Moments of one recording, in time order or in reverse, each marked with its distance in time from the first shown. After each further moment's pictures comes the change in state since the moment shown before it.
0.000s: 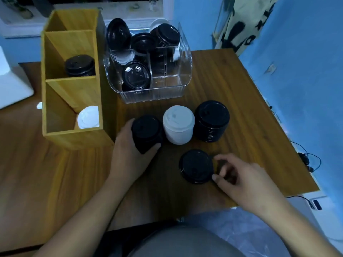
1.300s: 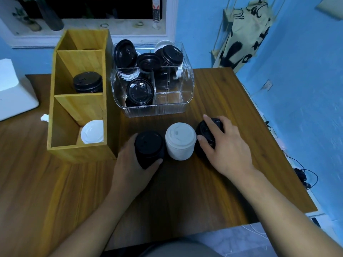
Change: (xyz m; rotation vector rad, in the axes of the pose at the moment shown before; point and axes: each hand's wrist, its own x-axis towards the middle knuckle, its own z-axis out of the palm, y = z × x) left_hand -0.002 0.013 -0.010 0.053 -0.046 -0.073; right_hand 0.105 -0.028 -0.006 -0.343 0.286 -0.035
